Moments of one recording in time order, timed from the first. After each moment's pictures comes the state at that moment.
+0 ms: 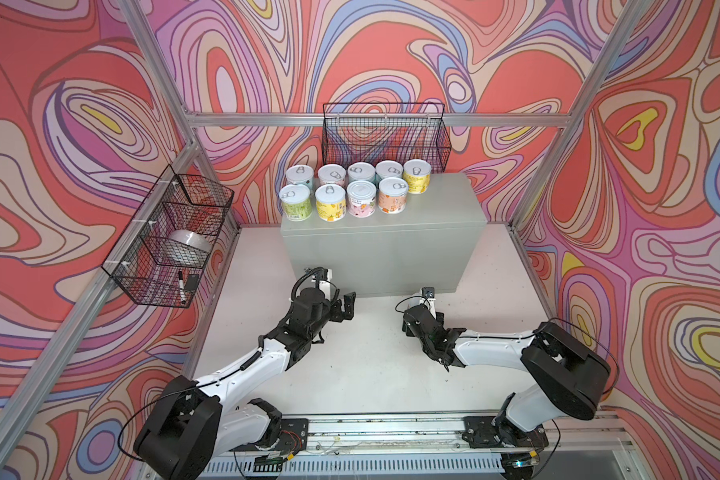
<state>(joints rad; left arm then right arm) -0.52 1.18 0.54 0.22 -0.09 -0.36 0.80 1.52 0.62 0.11 0.60 0.63</state>
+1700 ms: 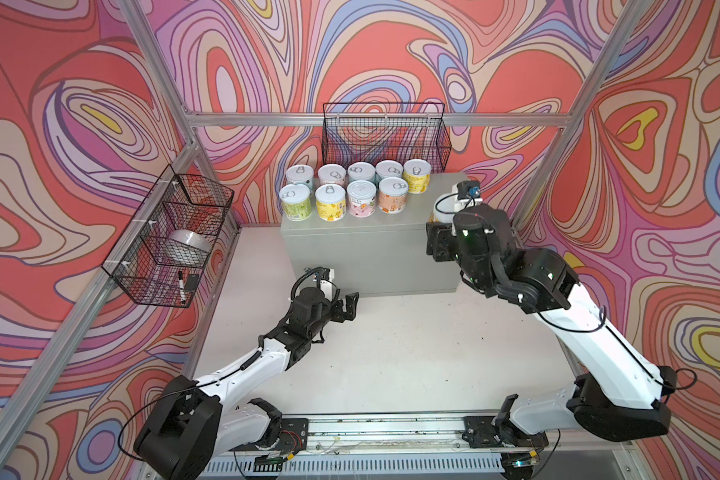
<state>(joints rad) -0.52 1.18 0.54 0.24 -0.02 -0.37 0.77 1.44 1.98 -0.98 0.66 0.33</state>
